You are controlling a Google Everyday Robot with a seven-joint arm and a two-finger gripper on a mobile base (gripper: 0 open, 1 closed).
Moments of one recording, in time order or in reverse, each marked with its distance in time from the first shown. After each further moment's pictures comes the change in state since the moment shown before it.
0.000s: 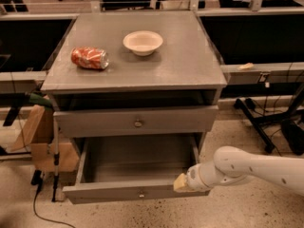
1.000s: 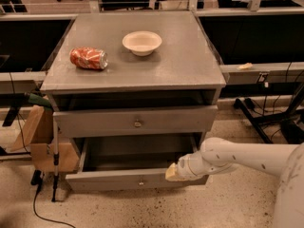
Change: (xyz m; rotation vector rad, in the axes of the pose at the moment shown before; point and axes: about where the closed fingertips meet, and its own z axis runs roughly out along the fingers) arm -0.048 0.017 0.021 0.026 -0.052 0.011
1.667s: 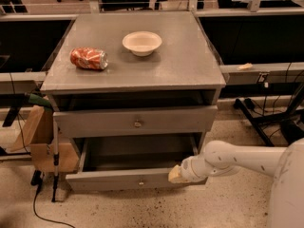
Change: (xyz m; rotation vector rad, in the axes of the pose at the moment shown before) arm -0.007 -0.023 0.013 0.009 -0.009 0.039
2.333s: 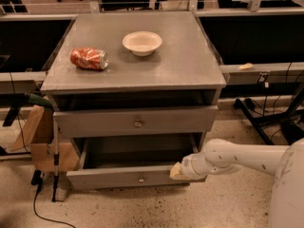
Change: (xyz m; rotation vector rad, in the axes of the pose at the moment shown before) arm -0.007 0.001 -0.006 0.014 -0.028 0.001
